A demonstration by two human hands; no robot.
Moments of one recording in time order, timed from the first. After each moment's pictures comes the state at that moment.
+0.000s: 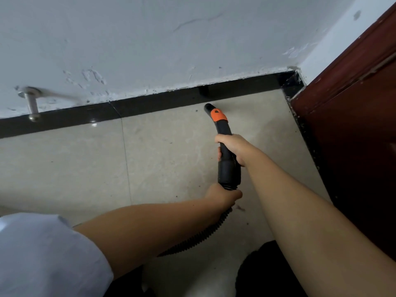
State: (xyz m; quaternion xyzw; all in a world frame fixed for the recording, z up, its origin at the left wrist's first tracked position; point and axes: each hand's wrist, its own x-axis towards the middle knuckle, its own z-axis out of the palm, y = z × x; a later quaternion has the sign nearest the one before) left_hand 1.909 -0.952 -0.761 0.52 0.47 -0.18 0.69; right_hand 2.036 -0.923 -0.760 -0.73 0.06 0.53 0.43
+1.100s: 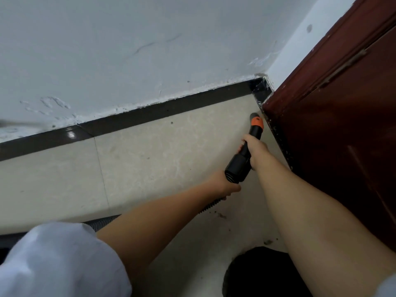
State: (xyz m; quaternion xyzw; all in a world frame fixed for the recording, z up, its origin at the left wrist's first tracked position) left_hand 1.987 -0.938 -0.738 0.68 0.31 -0.29 0.60; right_hand 2.121 -0.981 -0.761 -0.71 0.28 0.34 0.55
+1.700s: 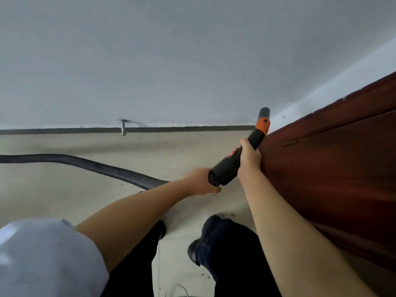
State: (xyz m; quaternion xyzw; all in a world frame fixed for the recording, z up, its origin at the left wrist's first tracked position) left_hand 1.886 -0.878 -0.332 0.74 0.33 -0.28 0.50; right_hand 2.014 -0.923 -0.338 -0.71 0.23 0.37 0.56
